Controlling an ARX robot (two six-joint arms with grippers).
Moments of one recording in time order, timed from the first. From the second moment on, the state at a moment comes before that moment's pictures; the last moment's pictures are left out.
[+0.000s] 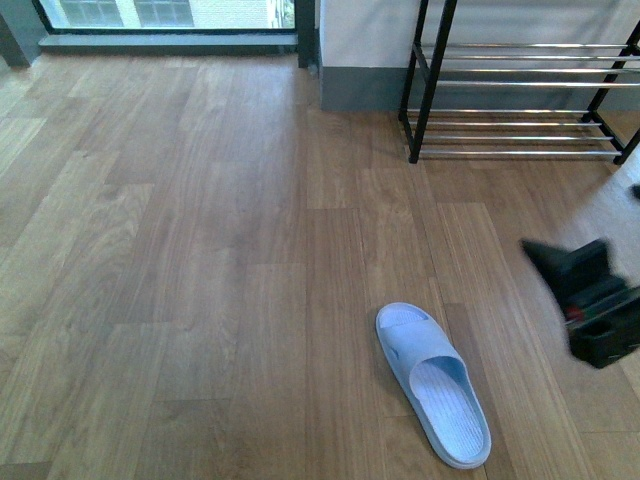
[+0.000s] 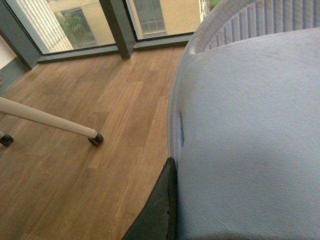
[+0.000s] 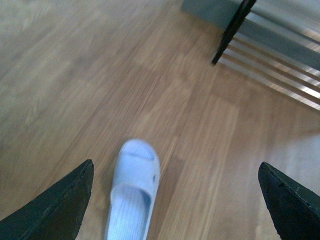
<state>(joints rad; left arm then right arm) 0.05 0.65 0.12 0.33 -0.16 0.19 0.09 1.58 0.31 0.83 -0.02 -0.30</state>
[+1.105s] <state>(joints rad) 0.05 0.65 0.12 0.33 -0.16 0.19 0.07 2.85 1.17 0.73 0.03 -0.34</state>
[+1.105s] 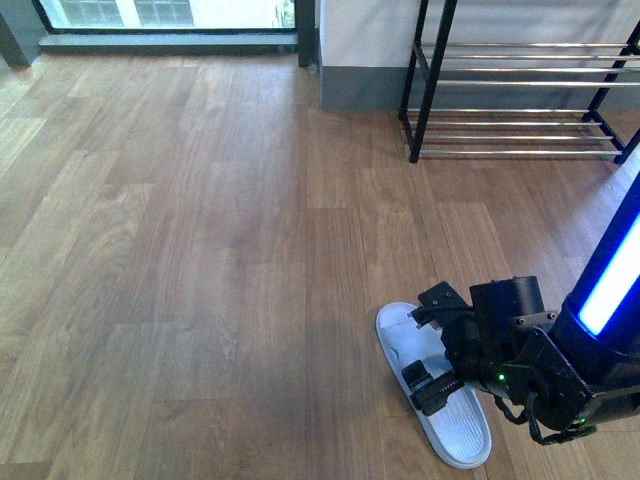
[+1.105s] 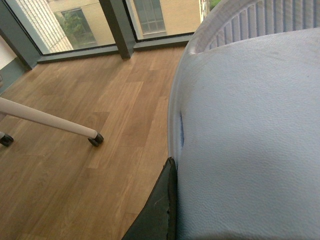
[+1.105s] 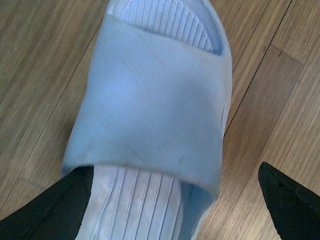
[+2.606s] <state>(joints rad) 0.05 0.65 0.12 0.33 -0.16 0.19 -0.08 1.42 0.44 0.71 -0.02 -0.49</state>
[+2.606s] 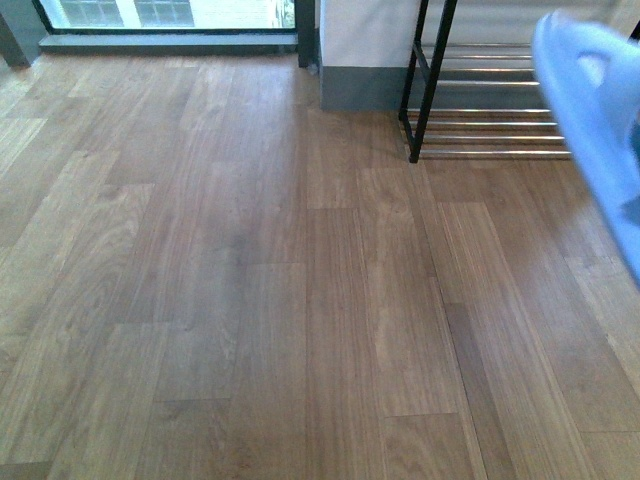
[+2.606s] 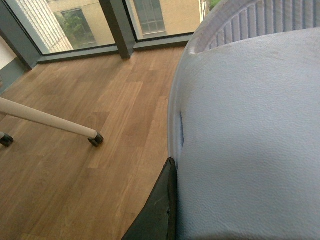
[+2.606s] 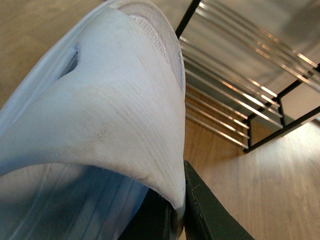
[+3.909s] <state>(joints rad) 0.05 0.65 0.12 0.33 -0.16 0.19 -0.01 0.38 0.06 0.27 0.08 0.05</state>
